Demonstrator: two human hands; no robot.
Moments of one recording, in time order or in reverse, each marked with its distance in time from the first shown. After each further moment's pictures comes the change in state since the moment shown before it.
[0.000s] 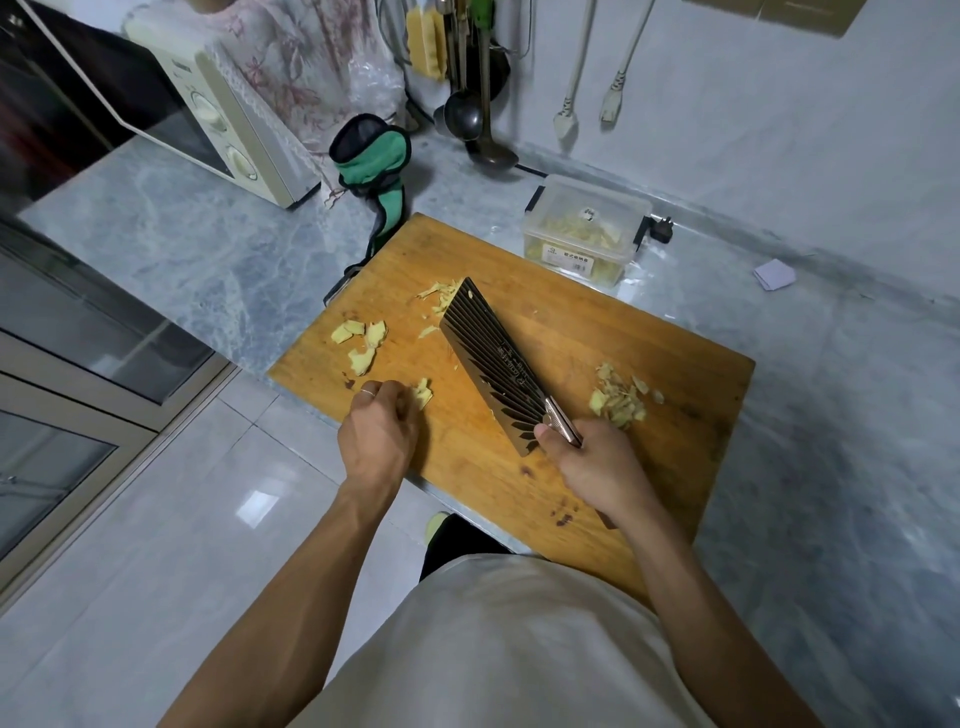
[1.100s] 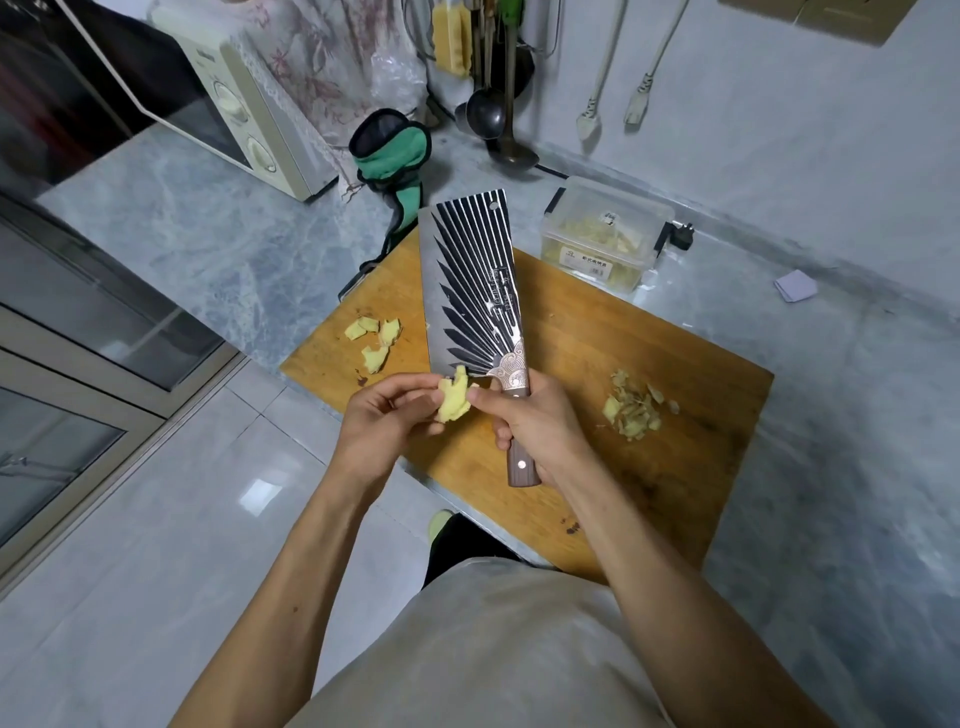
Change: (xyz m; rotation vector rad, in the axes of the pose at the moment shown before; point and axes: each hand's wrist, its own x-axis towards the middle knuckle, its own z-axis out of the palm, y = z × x) left_hand -0.009 0.027 -0.061 -1.223 -0.311 -0.325; right_hand 0.032 -0.064 0.046 0.665 -0.124 0.015
